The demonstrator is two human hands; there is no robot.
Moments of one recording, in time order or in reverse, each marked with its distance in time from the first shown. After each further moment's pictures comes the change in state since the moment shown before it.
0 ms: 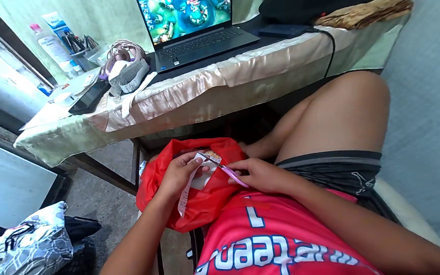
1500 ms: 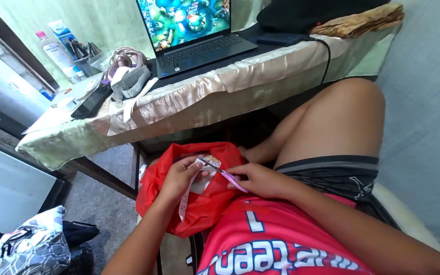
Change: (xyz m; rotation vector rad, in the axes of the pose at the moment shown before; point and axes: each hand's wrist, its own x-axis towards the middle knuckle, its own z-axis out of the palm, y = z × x) left_hand 0.000 -0.001 0.000 0.028 -0.011 0.009; right_hand -0.001 -0.002 0.000 -0.012 -0.002 -0.001
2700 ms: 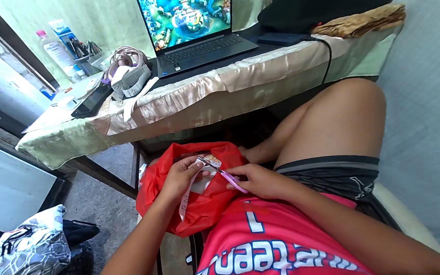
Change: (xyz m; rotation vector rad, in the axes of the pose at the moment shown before) left_hand -0.001 -0.001 0.001 0.000 -0.001 0.000; right_hand 0.000 -0.004 0.002 0.003 -0.013 0.028
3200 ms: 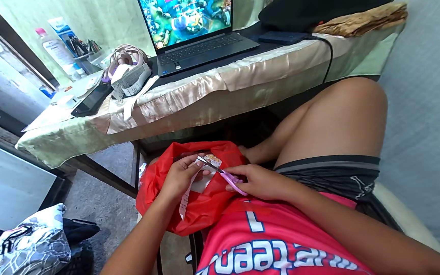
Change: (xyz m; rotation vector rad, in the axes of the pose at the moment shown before) left_hand 0.000 0.001 0.001 -0.010 0.002 -0.003; right_hand -0.001 -0.003 0.002 -0.034 -0.004 -0.007
